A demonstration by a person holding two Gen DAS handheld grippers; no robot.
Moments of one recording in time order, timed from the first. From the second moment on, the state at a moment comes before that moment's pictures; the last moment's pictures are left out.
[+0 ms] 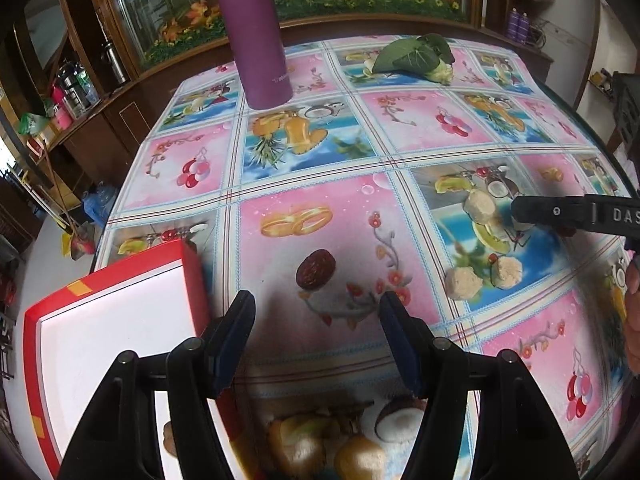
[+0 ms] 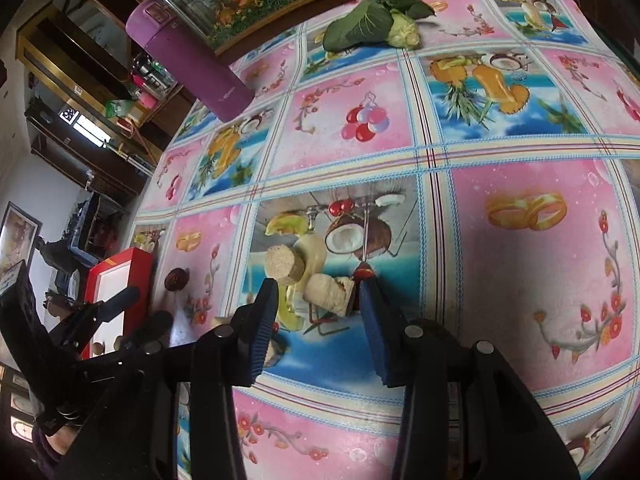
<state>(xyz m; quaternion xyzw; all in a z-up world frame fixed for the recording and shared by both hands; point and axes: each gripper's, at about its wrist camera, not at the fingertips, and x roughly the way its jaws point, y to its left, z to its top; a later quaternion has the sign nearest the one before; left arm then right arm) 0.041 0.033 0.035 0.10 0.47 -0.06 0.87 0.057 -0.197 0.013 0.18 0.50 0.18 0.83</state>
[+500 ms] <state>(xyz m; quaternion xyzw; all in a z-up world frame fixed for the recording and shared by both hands) 0.068 0.031 0.020 0.08 0.50 -0.07 0.86 0.053 -0.187 0.015 0.14 0.49 0.15 0.85</state>
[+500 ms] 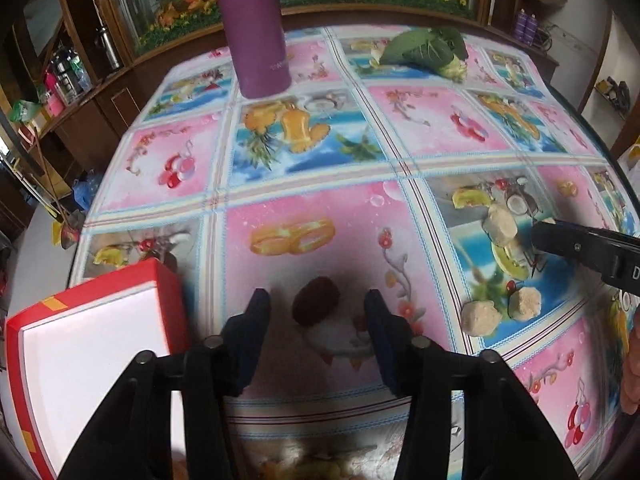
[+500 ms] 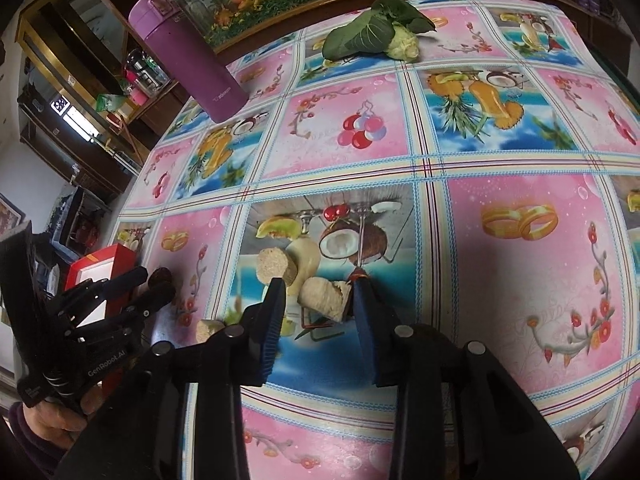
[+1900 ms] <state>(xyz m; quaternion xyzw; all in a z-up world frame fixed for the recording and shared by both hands) -0.082 0.092 0.102 -0.03 0.36 -0.03 0.93 0.034 -0.240 0.063 0.24 0.36 0.13 0.89</state>
